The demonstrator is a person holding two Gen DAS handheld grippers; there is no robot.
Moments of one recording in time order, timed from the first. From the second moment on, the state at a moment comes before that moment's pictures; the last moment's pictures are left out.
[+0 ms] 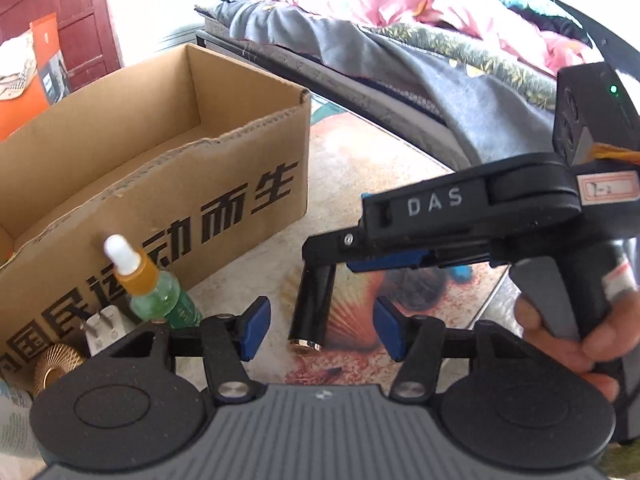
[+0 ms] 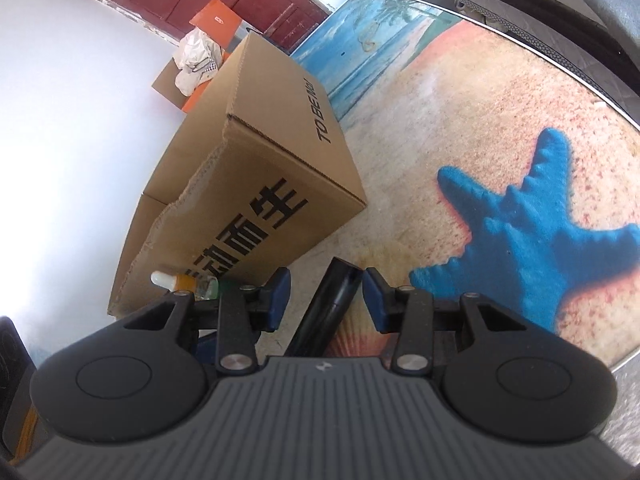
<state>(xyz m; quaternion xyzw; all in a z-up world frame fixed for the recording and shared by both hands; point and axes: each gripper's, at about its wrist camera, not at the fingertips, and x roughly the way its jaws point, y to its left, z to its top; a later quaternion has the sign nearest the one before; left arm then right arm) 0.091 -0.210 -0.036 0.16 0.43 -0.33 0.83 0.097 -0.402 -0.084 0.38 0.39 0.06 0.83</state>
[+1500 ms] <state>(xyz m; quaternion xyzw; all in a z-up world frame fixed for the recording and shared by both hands) 0.161 -0.102 0.111 0.06 0.34 -0.18 0.92 0.208 -0.257 0.093 0.21 0.34 0.25 0.88</state>
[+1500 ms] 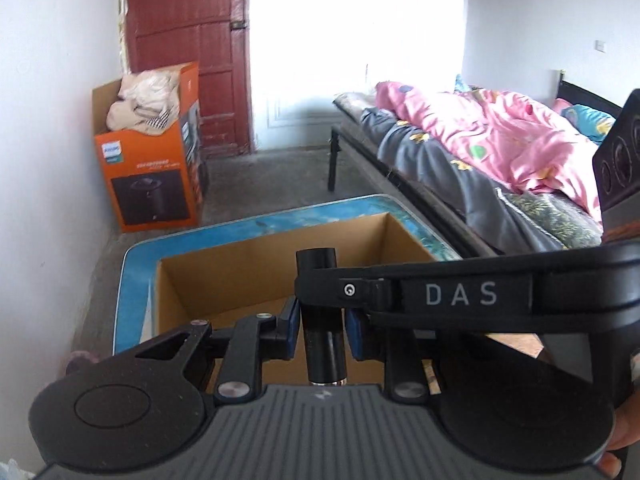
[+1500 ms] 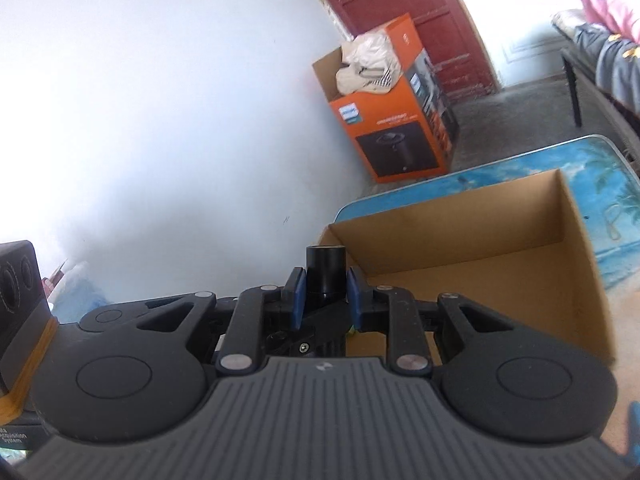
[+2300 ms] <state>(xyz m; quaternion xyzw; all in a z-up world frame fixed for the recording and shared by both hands) 0.220 -0.041 0.039 0.02 0.47 -0.14 0.87 0.357 -0.200 -0.030 0.26 0.62 0.24 0.71</state>
